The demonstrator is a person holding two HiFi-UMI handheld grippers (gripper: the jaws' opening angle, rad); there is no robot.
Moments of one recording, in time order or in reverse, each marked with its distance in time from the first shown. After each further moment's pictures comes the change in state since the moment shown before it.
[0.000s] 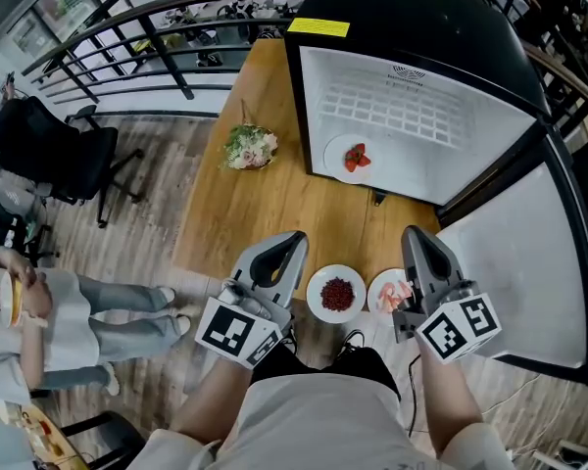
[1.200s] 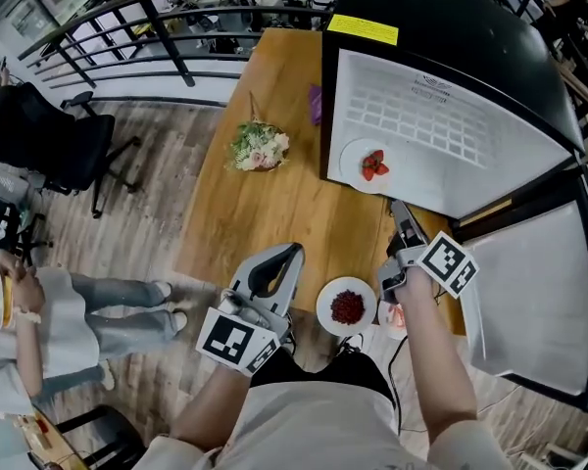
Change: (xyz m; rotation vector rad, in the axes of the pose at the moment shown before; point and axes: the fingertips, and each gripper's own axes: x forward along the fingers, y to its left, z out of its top) left arm -0.008 0.054 -0.034 -0.058 0.048 0.046; right arm 0.121 -0.095 -0.092 0.615 0.113 -0.209
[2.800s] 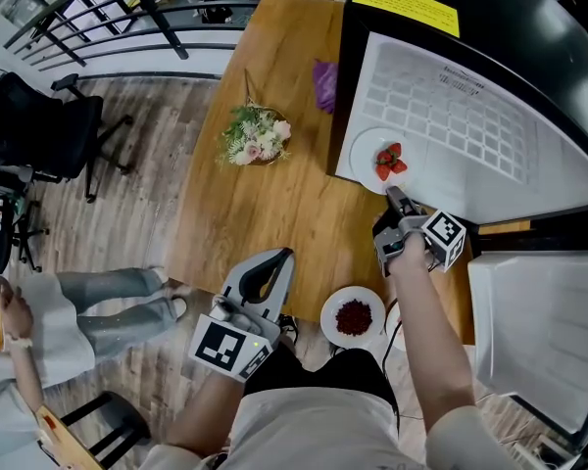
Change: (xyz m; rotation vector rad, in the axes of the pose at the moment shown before) left arm 0.020 0.051 -0.054 -0.063 0.109 0.037; right arm 0.104 -0.110 -0.039 0.543 0.035 -0.094
